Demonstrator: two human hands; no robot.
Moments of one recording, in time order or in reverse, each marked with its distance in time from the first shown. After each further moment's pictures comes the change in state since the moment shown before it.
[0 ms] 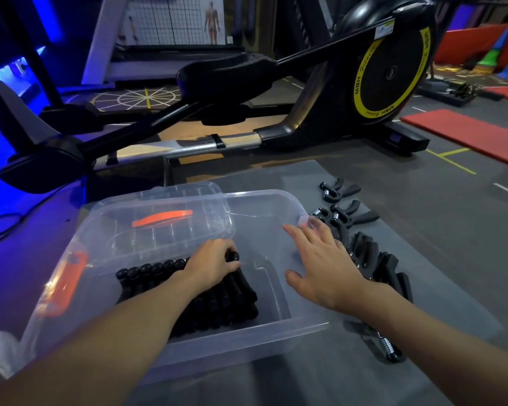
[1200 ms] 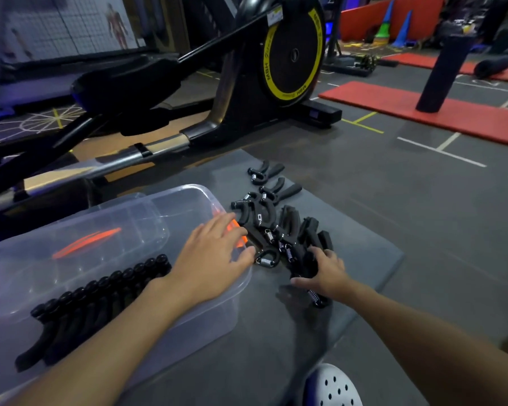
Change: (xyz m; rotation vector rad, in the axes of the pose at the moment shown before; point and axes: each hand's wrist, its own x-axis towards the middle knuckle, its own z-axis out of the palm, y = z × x) left_hand -0.057 0.167 0.003 0.282 0.007 0.443; right_hand -0.087 0.156 0.100 0.516 -0.073 0.724
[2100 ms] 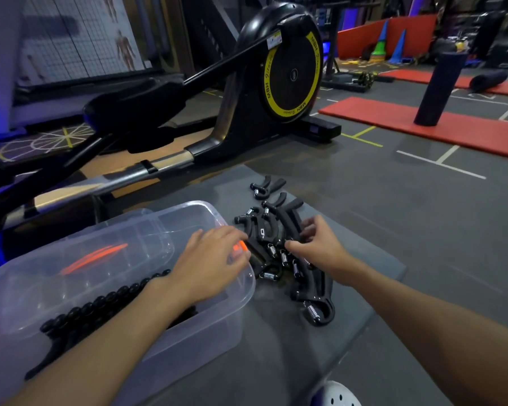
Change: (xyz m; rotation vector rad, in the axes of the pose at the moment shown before) left_hand 0.009 0.001 -0.026 -0.063 -0.019 -0.004; right_hand -0.022 -0.077 -0.064 0.616 0.143 -0.222
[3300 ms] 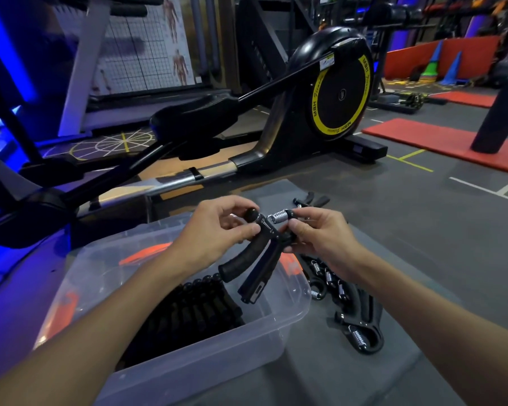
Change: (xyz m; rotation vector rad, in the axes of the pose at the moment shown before) left_hand -0.029 -0.037 -0.092 -0.741 0.252 -0.032; right_hand -0.016 -0.103 0.063 0.486 -0.359 -0.173
